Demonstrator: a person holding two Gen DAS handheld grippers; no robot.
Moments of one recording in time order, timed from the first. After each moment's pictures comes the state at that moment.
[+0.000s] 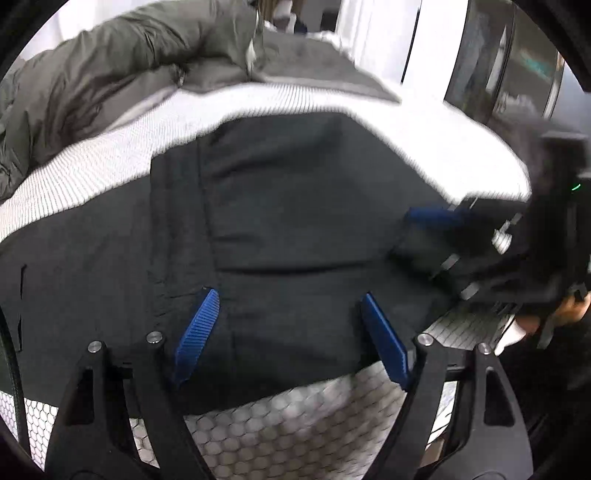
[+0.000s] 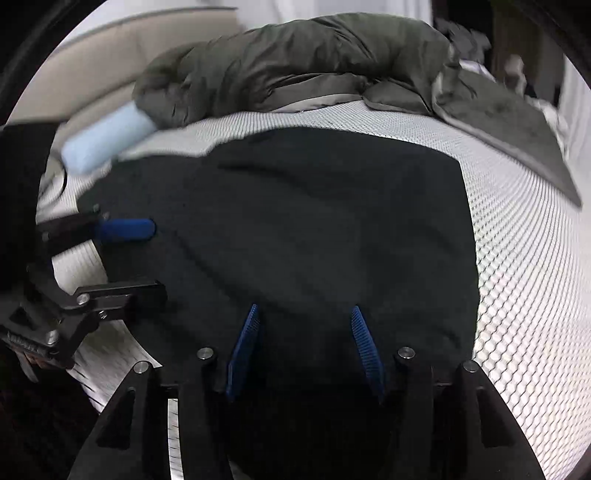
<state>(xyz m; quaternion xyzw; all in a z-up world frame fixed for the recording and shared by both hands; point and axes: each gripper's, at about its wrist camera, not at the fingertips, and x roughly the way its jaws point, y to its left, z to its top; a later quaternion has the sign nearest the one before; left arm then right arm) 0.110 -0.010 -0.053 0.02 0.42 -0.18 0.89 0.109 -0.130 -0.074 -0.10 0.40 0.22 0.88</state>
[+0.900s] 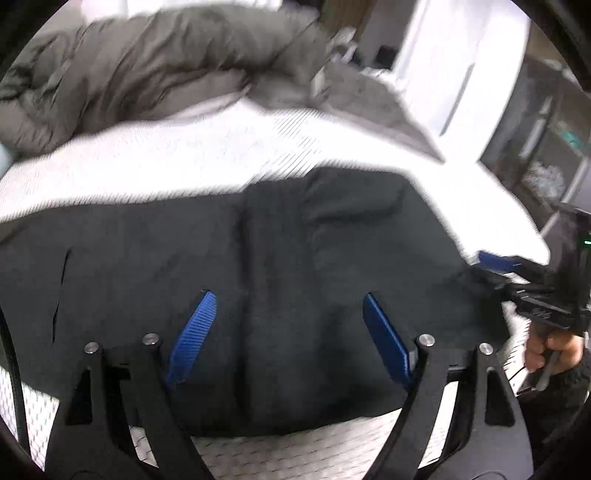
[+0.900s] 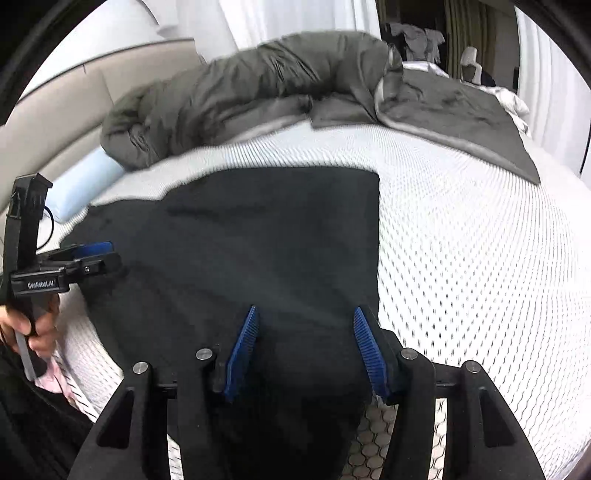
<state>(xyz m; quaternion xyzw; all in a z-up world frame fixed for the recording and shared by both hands) 0.130 0.051 -0.017 -0.08 0.37 -0.12 0.92 0.120 -0.180 -0.044 -0.02 0.38 0.18 0.91</state>
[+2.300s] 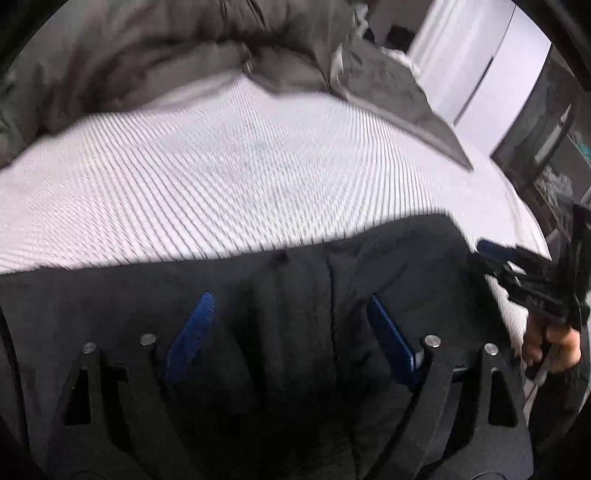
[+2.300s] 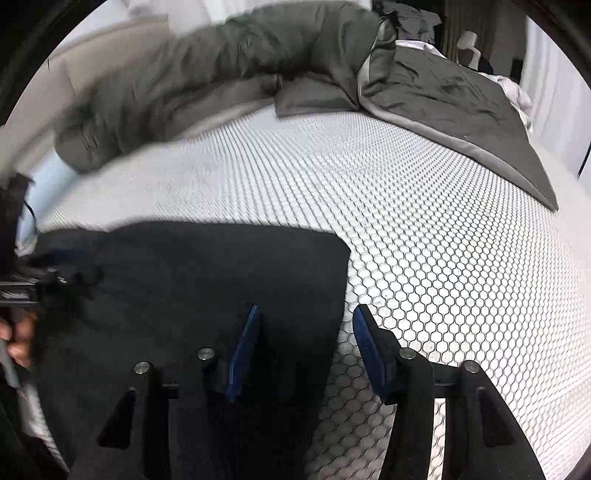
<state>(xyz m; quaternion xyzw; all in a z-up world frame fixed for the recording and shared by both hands) 0.285 0.063 -0.033 -0.10 0.43 -0.10 0.89 0.247 -0.193 -0.048 -0.03 0.42 0.14 0.90</state>
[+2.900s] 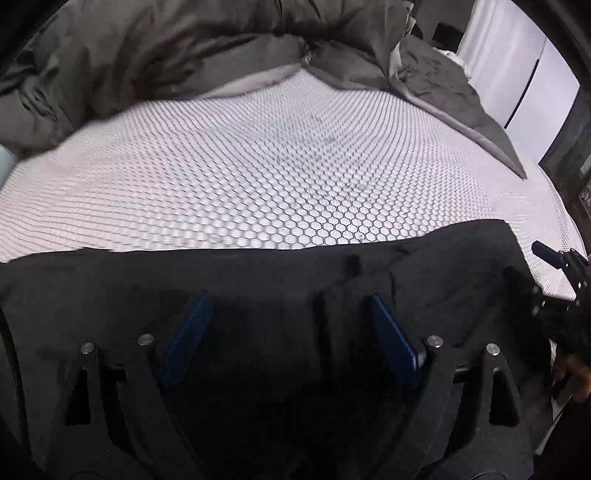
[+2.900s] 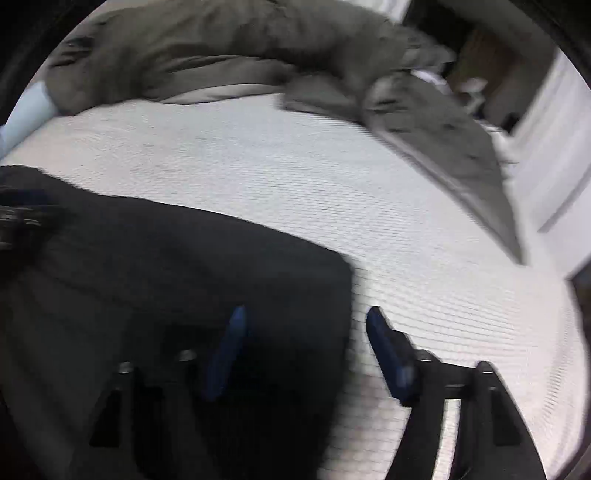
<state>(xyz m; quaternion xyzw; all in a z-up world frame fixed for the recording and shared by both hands) 0.289 0.083 -0.055 -0.08 0.45 -0.01 0.89 0.245 -0.152 -0.070 -0.19 0.41 0.04 0.89</state>
